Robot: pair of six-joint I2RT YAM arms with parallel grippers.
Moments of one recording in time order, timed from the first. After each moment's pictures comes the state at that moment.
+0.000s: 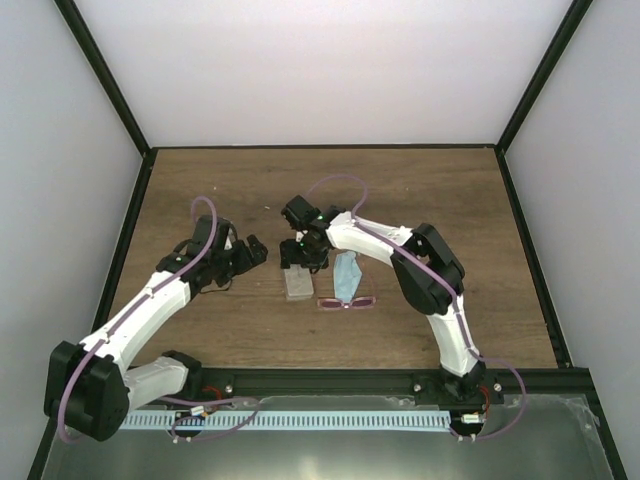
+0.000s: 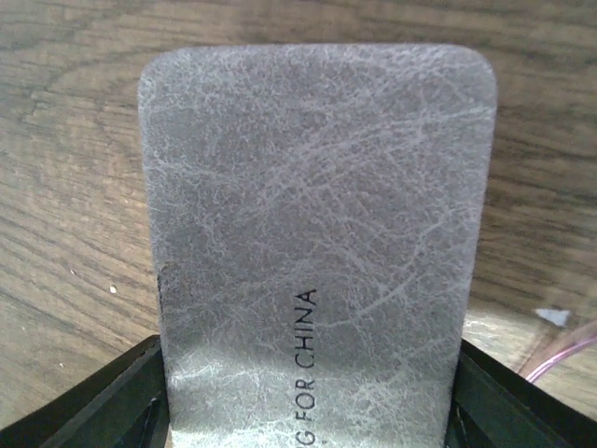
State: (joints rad) left arm -0.37 1.11 0.74 -0.50 0.14 -0.80; right arm 0.82 2.10 1.61 -0.72 -0.20 0.67
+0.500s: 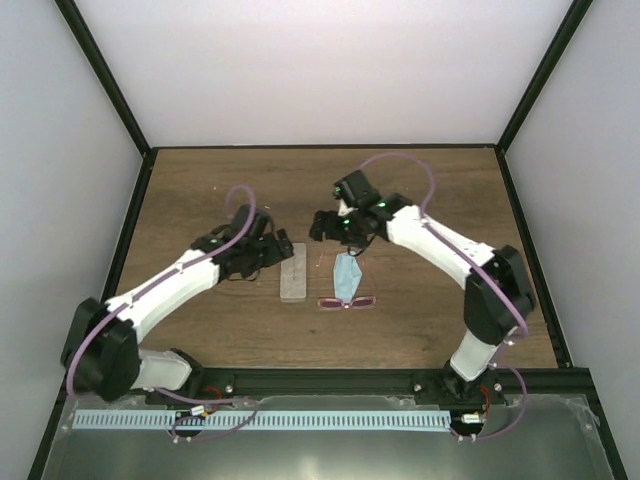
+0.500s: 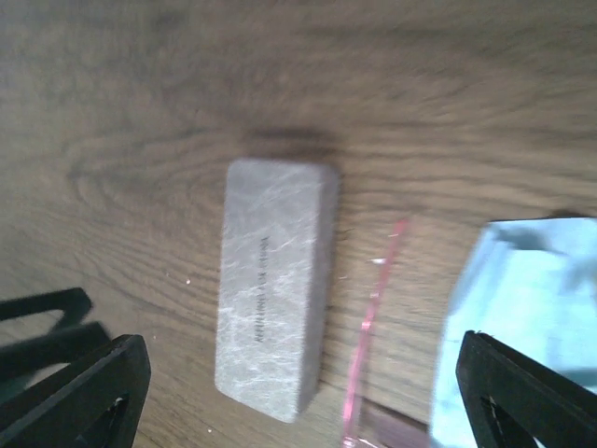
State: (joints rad) left arm -0.52 1.28 0.88 -0.54 0.04 -0.88; right arm 0.69 1.74 1.41 -0.67 -0.22 0.67
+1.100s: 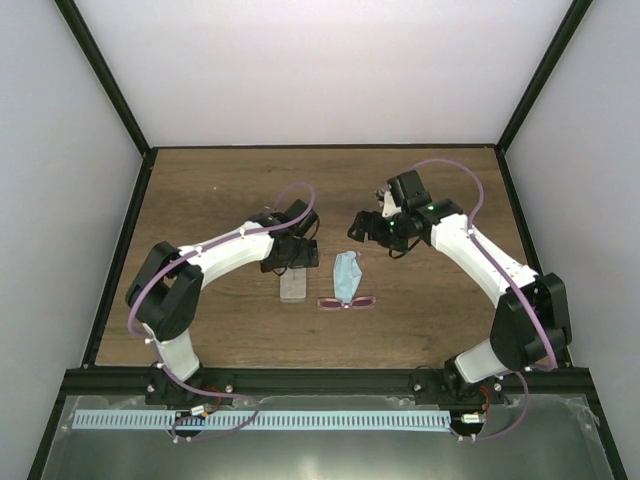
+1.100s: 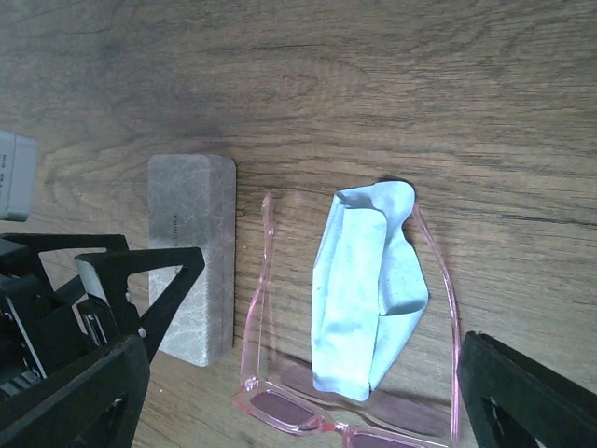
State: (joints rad) left arm -0.70 1.77 1.24 -0.74 -0.12 -0.77; right arm 0.41 1.48 1.18 -0.71 -0.35 0.51
